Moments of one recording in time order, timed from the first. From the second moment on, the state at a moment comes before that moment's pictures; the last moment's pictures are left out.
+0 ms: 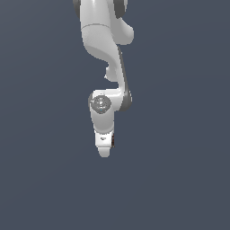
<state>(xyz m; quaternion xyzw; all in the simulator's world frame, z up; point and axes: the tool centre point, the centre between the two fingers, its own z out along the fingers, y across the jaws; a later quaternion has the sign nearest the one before) 0.026 -0.048 0.036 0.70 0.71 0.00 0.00</state>
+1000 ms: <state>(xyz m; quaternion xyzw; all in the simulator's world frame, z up) -0.064 0.006 0.157 0.70 0.72 0.00 0.00</state>
